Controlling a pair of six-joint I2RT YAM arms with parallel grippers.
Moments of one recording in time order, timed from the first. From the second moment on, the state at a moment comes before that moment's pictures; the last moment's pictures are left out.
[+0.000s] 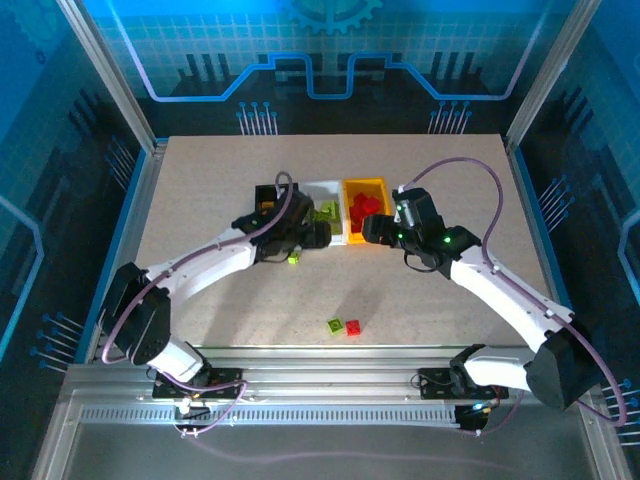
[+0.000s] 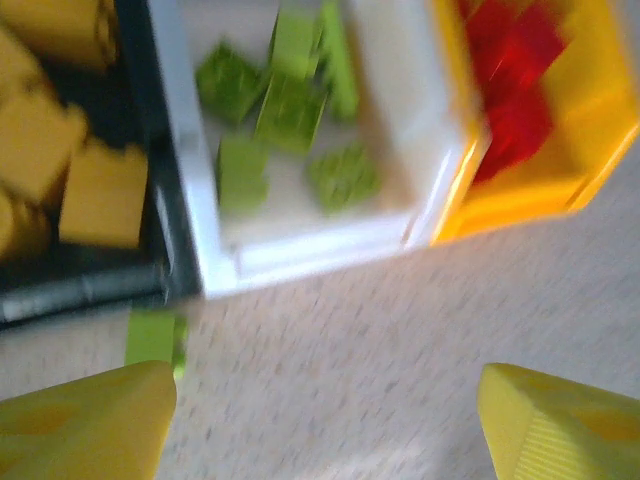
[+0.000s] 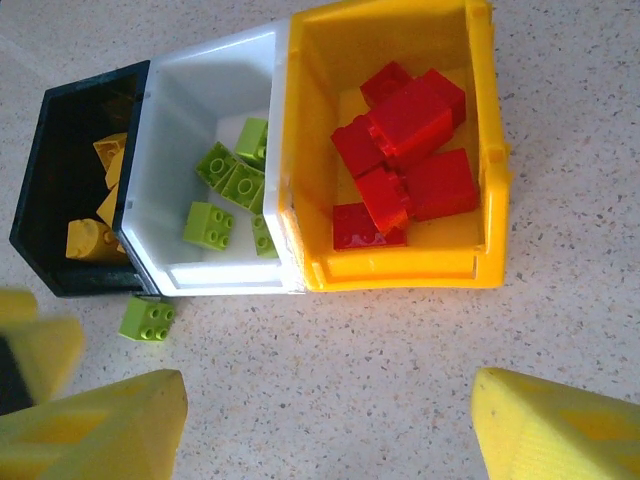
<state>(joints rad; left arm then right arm) -0.65 1.54 1.08 -0.47 -0.09 -0.63 0.52 1.24 0.98 -0.50 0.06 0.56</state>
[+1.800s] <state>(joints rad) -0.64 1.78 1.44 -0.45 -0.24 -0.60 0.45 1.17 0.92 -0.51 0.05 0.58</state>
